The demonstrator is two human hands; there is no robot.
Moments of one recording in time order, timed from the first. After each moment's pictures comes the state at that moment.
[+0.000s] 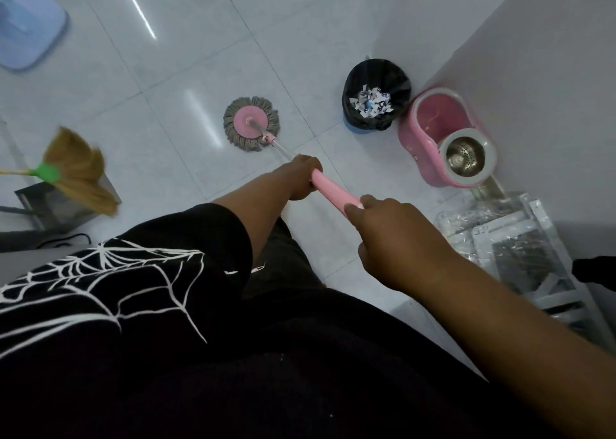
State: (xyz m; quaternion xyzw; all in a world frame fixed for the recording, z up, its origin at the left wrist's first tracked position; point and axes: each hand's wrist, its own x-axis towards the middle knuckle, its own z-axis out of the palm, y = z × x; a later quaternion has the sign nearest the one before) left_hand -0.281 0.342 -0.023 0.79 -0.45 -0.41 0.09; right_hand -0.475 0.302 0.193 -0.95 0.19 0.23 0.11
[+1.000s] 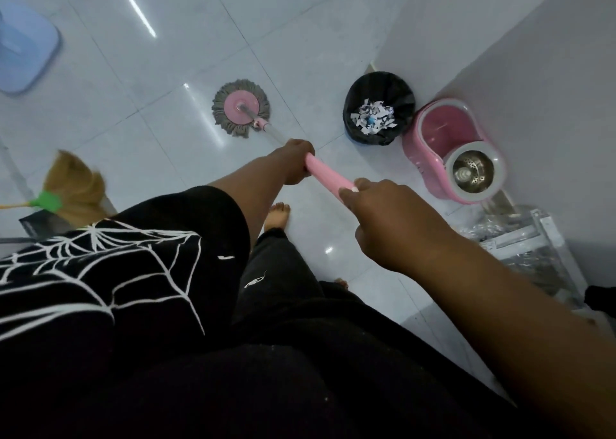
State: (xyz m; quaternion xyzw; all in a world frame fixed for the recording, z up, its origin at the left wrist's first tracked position) left_hand -0.172 0.245 -0.027 0.80 -0.43 -0.41 0.06; right_hand -0.373 0.195 0.175 -0.95 0.17 0.23 0.13
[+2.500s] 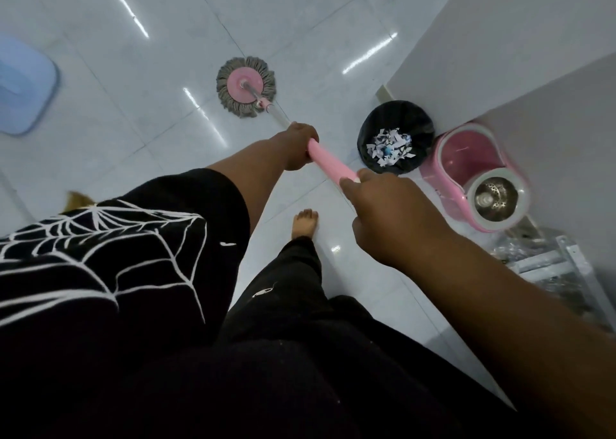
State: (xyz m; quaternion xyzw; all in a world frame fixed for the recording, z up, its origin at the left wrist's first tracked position) left_hand 0.003 0.138 -0.030 0.79 -0.46 -0.41 0.04; right_hand -0.200 0.110 0.158 -0.94 0.22 0.19 0.16
